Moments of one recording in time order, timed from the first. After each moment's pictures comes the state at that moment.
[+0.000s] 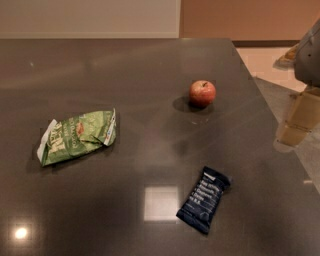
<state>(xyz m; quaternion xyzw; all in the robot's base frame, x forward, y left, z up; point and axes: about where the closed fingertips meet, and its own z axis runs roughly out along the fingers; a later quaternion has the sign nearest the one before) 0.438 -0.217 0.976 -0.60 0.78 -0.03 0.16</state>
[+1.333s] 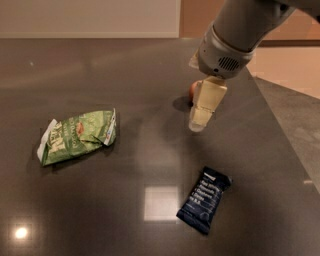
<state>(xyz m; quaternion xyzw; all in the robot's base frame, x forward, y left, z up) 0.514 -0.080 0.942 -0.67 0.72 0.05 0.18</state>
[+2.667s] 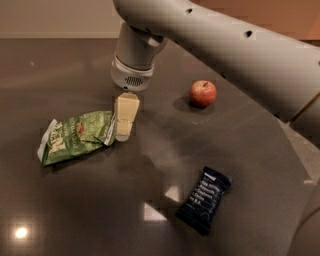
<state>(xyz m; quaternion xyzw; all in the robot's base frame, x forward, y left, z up) 0.545 0.091 0.875 -0.75 0.63 0.10 0.15</state>
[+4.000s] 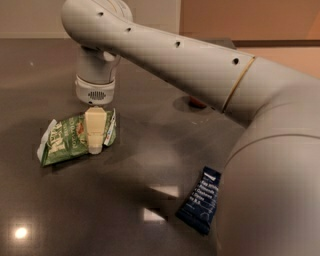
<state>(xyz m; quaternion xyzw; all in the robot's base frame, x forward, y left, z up) 0.533 0.173 0.829 -0.79 0.59 0.12 0.08</state>
